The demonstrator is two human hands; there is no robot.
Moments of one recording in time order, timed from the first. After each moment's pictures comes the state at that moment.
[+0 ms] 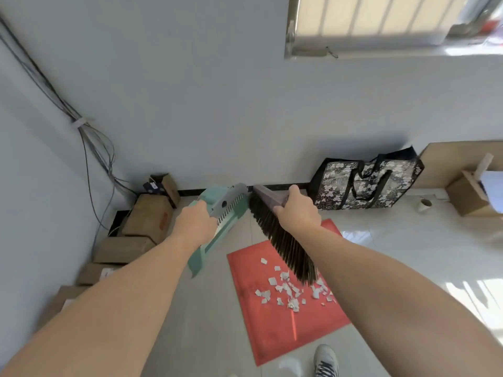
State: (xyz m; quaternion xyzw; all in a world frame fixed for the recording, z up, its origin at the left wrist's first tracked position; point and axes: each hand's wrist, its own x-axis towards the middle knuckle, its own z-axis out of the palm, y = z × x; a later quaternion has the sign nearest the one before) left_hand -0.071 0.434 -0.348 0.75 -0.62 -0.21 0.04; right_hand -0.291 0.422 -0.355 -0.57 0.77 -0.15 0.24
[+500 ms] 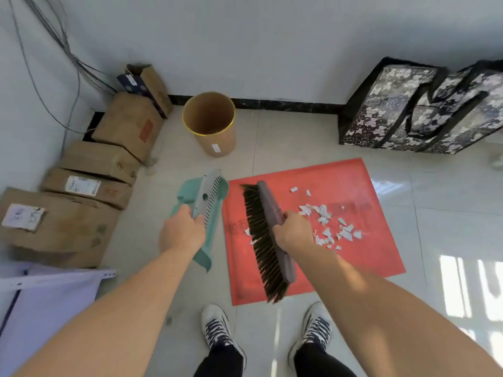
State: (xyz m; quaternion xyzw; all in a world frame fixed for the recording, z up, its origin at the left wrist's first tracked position) left_hand -0.143 0.490 -0.679 0.88 -0.40 -0.25 0.04; right_hand -0.363 0.452 -0.704 -0.52 0.74 0.00 0.44
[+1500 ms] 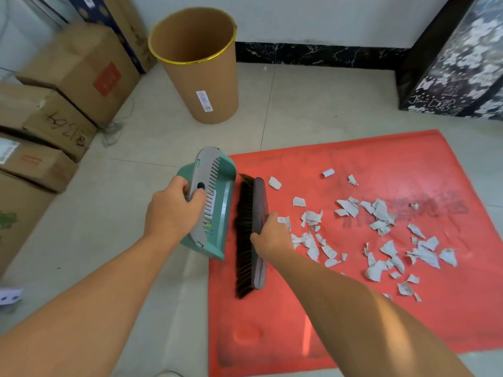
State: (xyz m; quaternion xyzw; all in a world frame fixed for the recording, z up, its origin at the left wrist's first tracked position) left_hand -0.122 0.434 -1.037 0.85 -0.47 -0.16 0.18; right_hand -0.306 0.419 -1.126 -0.59 0.67 -0.01 0.46
